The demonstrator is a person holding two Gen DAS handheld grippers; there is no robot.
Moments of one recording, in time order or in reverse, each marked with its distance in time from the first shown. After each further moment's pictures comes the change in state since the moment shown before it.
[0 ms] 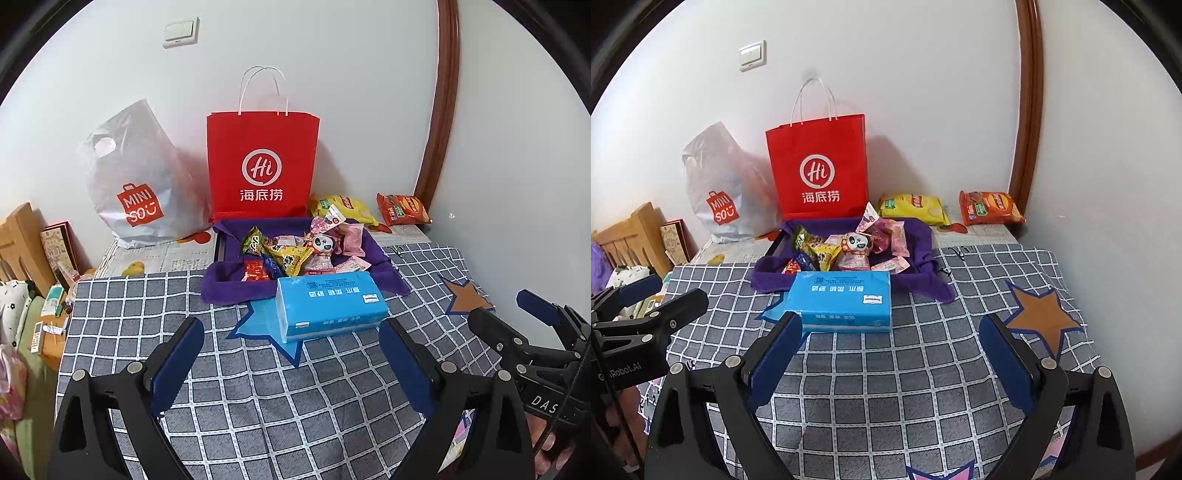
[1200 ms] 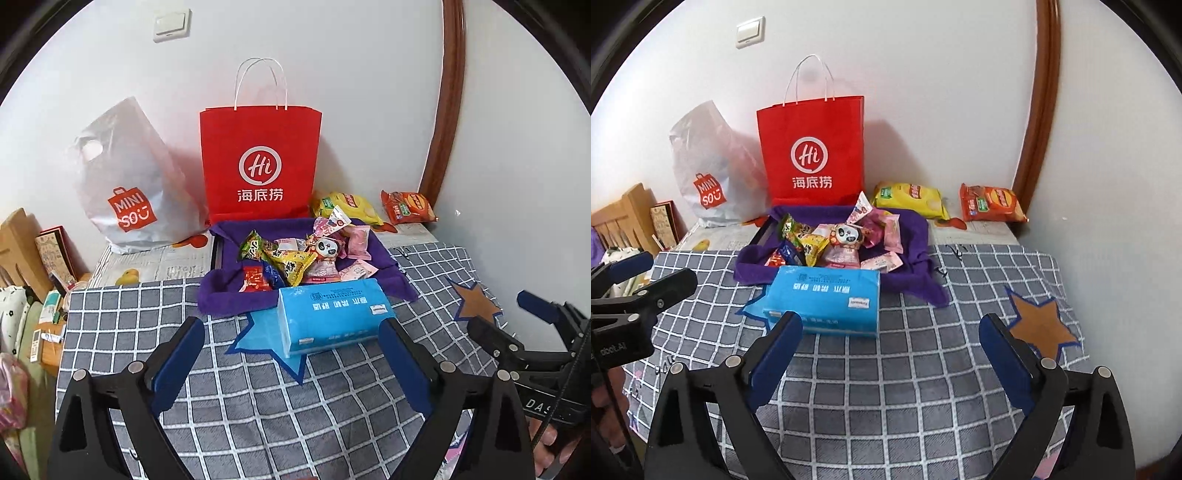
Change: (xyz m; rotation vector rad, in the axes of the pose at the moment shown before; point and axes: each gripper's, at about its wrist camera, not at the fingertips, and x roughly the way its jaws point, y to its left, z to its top) left arm 0.026 0.003 0.020 0.009 0.026 0.001; right arm 0.034 -0.004 0.013 -0.032 0.071 -0.006
